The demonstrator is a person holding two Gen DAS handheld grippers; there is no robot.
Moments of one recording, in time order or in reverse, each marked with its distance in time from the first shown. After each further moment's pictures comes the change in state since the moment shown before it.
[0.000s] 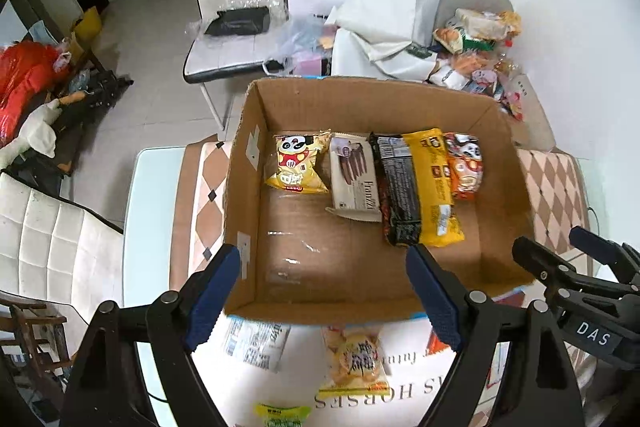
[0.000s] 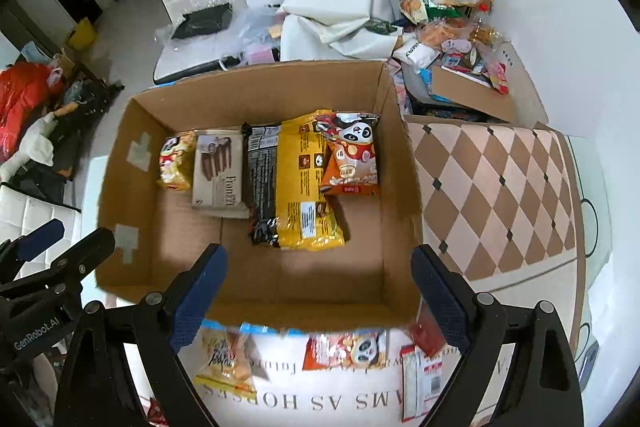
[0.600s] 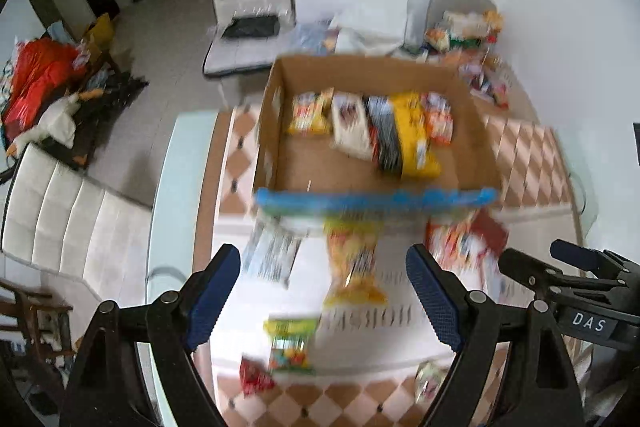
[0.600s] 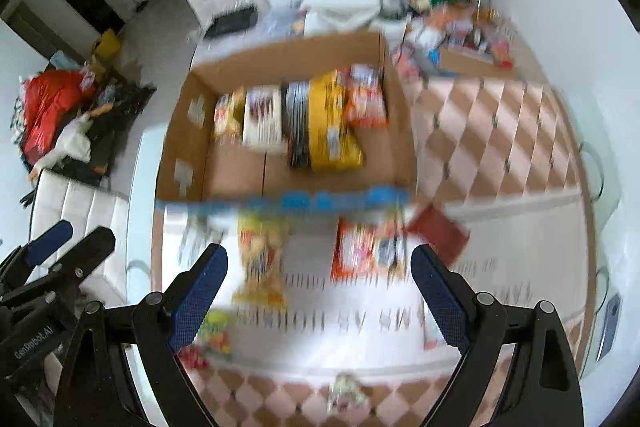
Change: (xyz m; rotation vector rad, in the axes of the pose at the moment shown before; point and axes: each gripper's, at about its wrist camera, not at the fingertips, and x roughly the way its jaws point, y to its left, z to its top) left arm -0.083 -0.001 -0.114 0.000 -0.025 0.026; right arm -0.070 -0.014 -0.116 0.030 0.074 0.134
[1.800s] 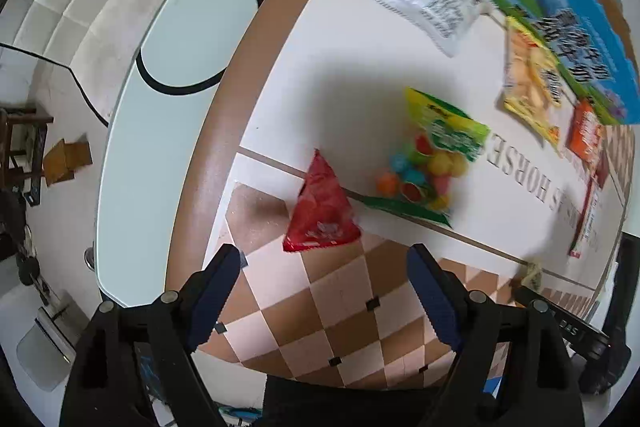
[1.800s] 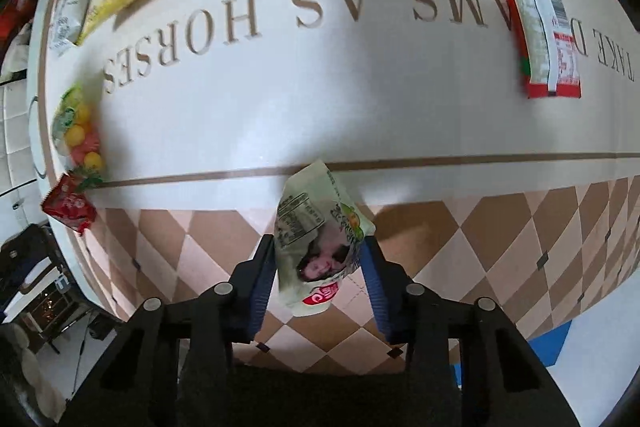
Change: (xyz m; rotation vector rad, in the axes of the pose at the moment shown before) left arm 0.134 0.128 -0.187 -0.404 0.485 -0.009; right arm 0.183 -0.030 -0.198 0.084 0.522 -0.063
